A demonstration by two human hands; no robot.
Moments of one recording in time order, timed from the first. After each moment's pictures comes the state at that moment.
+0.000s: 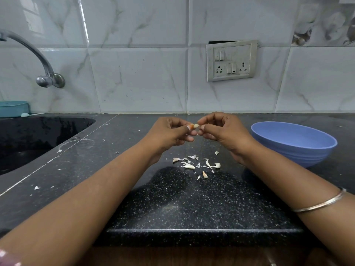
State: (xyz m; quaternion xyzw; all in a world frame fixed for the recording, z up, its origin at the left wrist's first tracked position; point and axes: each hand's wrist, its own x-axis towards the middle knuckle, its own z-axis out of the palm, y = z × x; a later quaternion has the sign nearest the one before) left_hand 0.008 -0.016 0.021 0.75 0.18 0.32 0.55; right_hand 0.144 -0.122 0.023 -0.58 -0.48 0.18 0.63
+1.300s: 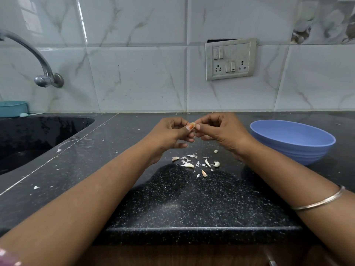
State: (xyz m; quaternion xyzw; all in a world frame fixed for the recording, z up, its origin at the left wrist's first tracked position) left_hand 0.009 -0.018 0.019 0.75 0.16 0.29 0.57; right_hand 0.142 -0.125 0.026 -0.60 -0.52 0.16 0.58
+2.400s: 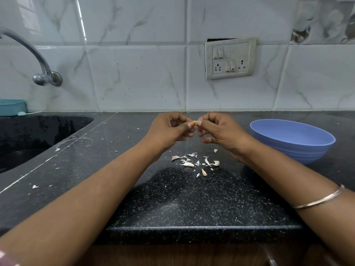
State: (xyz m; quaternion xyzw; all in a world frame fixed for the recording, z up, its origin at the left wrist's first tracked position) left_hand 0.012 -0.020 0.020 0.76 0.16 0.37 0.51; right_hand 0.141 -0.120 0.022 -0.59 -0.52 0.20 0.58
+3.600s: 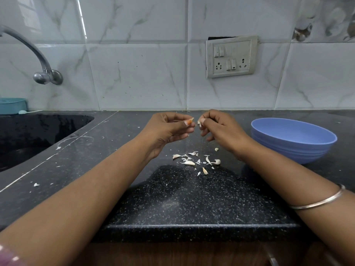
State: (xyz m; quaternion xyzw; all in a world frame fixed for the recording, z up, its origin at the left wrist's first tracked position) left_hand 0.005 -0.012 0.022 0.67 0.15 0.33 0.65; right_hand 0.144 -0.117 0.021 -0.64 -0.54 0.09 0.53
